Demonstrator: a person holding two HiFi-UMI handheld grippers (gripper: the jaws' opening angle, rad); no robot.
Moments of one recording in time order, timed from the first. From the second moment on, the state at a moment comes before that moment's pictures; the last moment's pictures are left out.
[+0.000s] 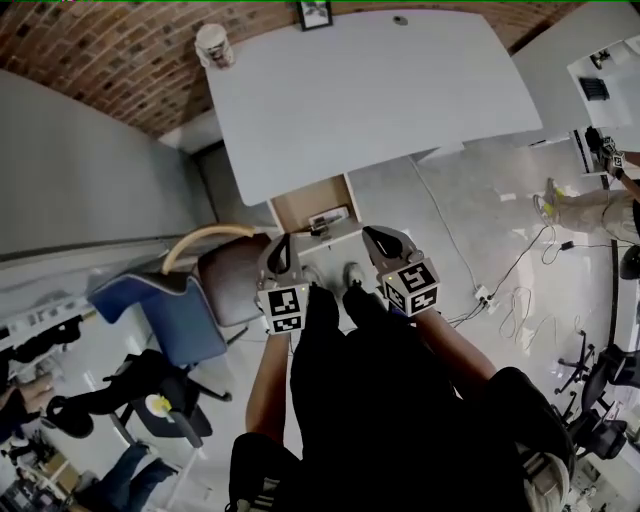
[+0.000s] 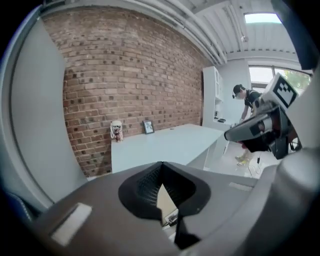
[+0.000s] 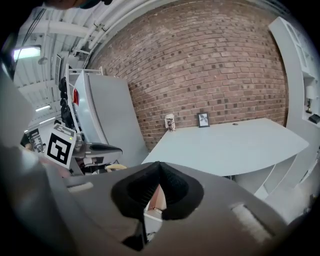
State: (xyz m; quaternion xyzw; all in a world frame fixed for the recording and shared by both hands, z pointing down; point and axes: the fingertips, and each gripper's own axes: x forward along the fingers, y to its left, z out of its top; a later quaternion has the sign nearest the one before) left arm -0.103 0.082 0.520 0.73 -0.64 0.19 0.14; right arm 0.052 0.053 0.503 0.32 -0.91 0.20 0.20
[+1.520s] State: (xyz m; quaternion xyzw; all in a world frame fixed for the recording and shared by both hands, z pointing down) left arm -0.104 0.113 0.335 0.73 -0.68 0.02 0.07; right arm 0.018 0.065 0.399 0.29 -0.94 0.12 0.12
